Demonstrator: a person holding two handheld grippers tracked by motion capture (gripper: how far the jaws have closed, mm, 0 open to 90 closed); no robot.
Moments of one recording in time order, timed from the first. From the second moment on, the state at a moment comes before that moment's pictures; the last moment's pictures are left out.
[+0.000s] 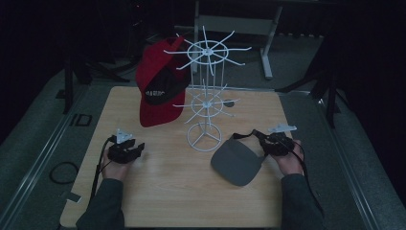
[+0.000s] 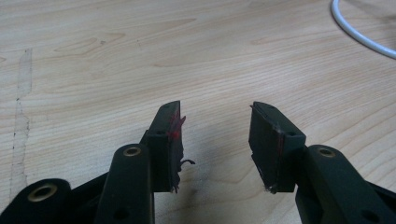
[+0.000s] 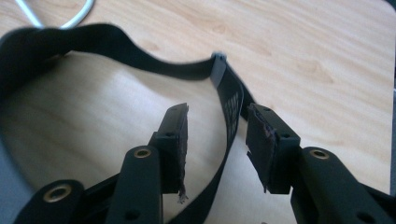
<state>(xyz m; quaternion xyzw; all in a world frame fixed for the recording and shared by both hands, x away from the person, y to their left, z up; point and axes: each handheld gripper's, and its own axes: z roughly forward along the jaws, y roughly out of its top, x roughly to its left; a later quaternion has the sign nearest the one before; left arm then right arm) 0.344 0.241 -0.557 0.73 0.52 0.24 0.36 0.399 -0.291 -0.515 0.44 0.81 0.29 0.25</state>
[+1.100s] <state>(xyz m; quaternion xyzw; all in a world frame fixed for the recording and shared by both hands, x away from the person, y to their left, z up) 0.344 0.242 -0.557 0.74 0.52 0.24 0.35 0.473 -0.268 -0.534 0.44 0.86 0.19 0.18</state>
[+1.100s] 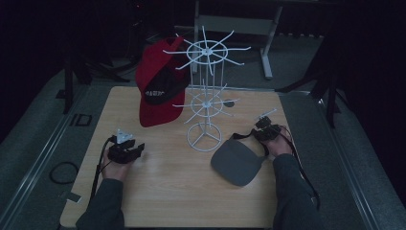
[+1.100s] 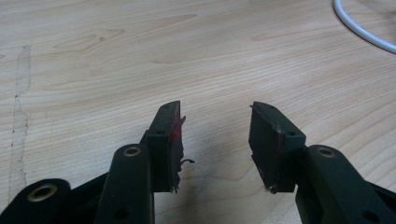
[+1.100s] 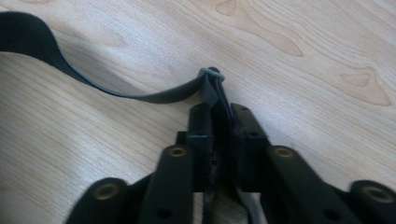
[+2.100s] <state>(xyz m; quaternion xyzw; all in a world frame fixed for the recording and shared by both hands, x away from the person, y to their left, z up) 0.344 0.241 -0.558 0.74 0.52 0.25 0.35 0.453 -0.271 -0.484 0.48 0.76 0.39 0.22</state>
